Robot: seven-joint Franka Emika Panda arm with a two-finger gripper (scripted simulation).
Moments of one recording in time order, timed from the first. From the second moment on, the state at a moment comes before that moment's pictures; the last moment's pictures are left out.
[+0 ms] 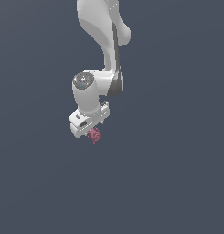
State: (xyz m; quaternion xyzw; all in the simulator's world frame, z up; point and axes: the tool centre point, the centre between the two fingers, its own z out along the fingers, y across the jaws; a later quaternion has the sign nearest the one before) arm -0.027 -0.090 0.099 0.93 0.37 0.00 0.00
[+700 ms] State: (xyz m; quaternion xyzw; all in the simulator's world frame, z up) arm -0.030 -0.095 0.087 0.92 0.39 0.00 0.00
